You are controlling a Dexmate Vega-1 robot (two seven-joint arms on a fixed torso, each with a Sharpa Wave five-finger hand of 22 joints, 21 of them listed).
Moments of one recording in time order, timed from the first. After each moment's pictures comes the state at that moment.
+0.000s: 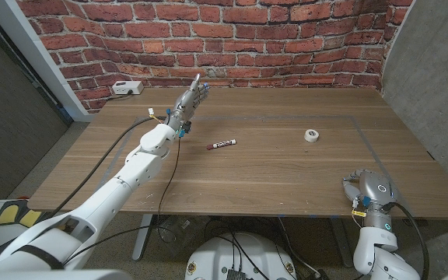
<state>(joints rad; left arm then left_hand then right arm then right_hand) 0.74 0.49 0.44 -1.38 -0.57 -0.25 -0.03 0.42 0.09 -0.08 0.10 0.22 0.24 0.07 0.20 0.18 0.27 0.02 0.21 0.19 0.19 0.01 0.19 0.18 0.07 0.03 0.22 0.18 -1.59 -0.82 -0.37 -2.09 -0.47 -0.91 -0.84 0.80 0.00 0.40 -0.11 0.18 0.80 -0.13 0.43 0.29 0.62 -0.11 0.23 0.22 0.51 -0.05 0.18 0.21 0.54 -0.05 0.37 0.18</state>
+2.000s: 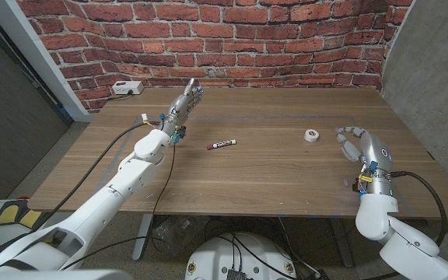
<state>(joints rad) 0.83 0.54 0.41 -1.47 -0.55 -0.25 0.03 0.42 0.09 -0.09 0.10 0.22 0.24 0.07 0.20 0.18 0.27 0.02 0.21 0.19 0.19 0.01 0.19 0.18 0.07 0.03 0.22 0.18 -1.55 -0.77 -0.14 -2.08 -0.31 -0.27 -0.82 0.59 0.05 0.36 -0.02 0.18 0.72 -0.02 0.31 0.21 0.62 -0.02 0.25 0.21 0.47 -0.01 0.19 0.20 0.50 -0.04 0.34 0.18</state>
